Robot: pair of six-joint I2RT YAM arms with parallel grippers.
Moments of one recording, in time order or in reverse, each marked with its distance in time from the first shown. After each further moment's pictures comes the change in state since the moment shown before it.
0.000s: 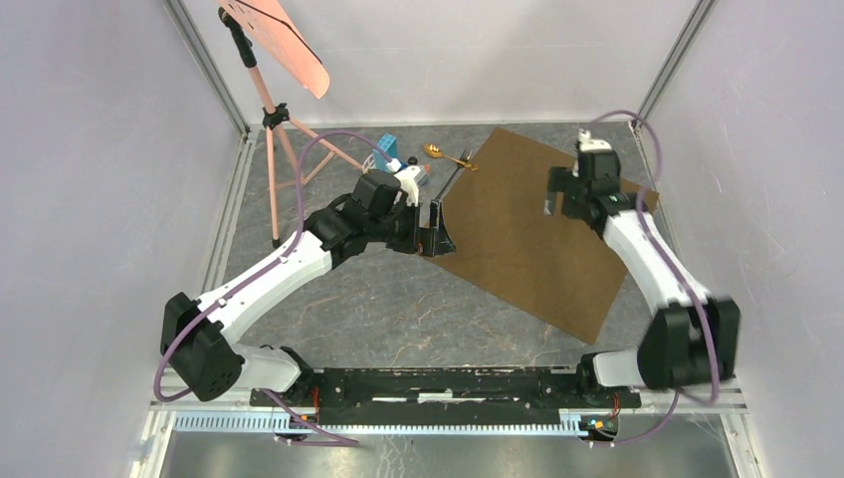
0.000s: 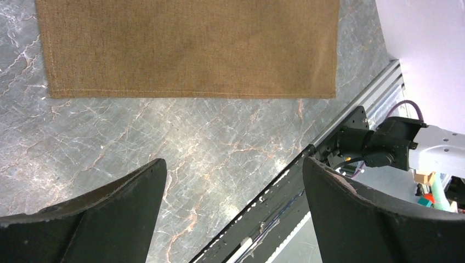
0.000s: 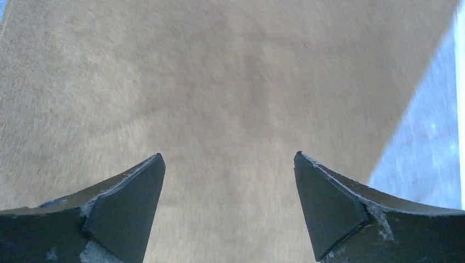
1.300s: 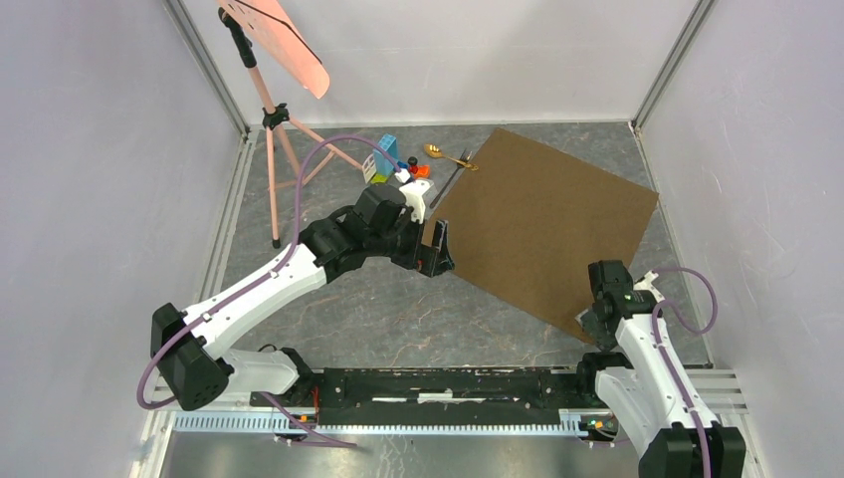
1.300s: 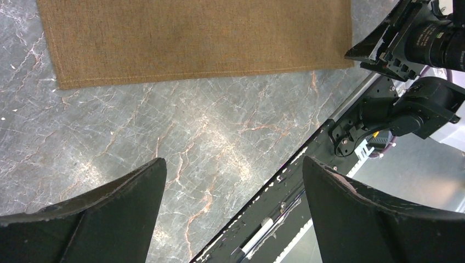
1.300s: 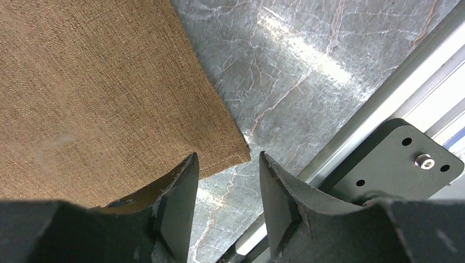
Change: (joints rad) left arm -0.101 -0.076 -0.005 -0.077 -0.082 0.102; right arm -0.095 -0.698 -0.678 -0.586 0.163 0.885
